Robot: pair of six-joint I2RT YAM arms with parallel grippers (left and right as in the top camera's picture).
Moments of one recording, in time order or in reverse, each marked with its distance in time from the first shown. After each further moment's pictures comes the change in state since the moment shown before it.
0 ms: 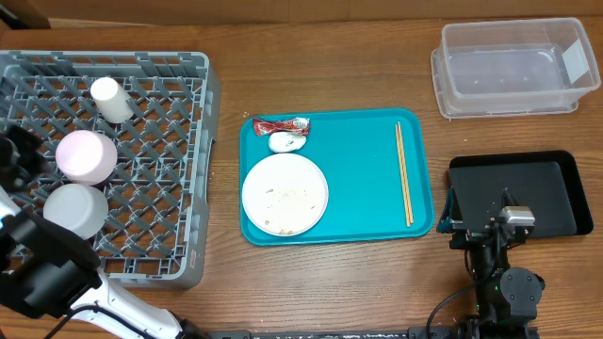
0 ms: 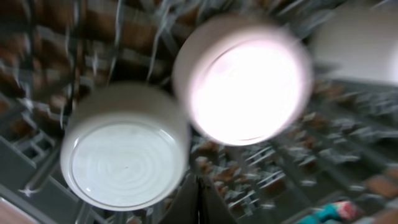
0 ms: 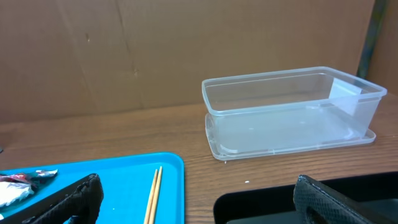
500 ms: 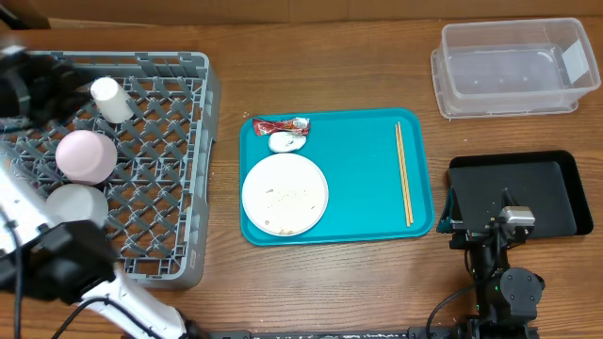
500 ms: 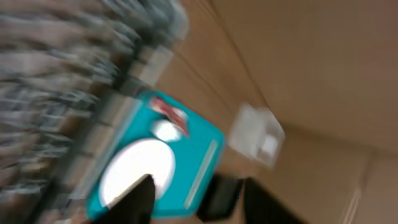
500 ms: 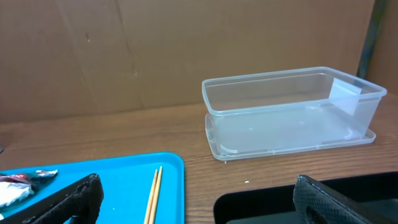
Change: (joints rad) left arm -0.187 -0.003 0.377 -0.252 0.662 0.026; right arm 0.000 0.000 0.000 0.000 0.000 0.000
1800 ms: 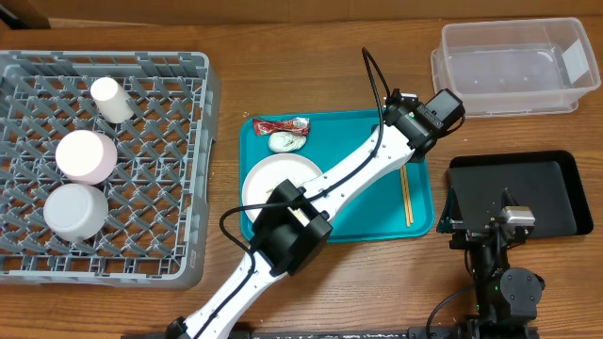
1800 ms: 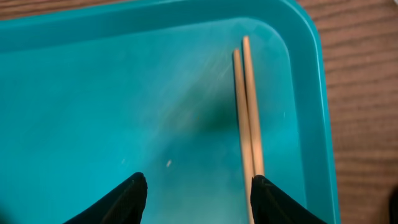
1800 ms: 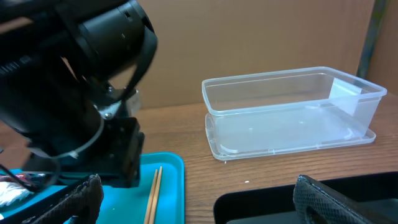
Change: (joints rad) left arm -1.442 0.509 0.001 0.547 -1.161 -0.469; right arm 0.000 0.000 0.000 0.000 0.000 0.000
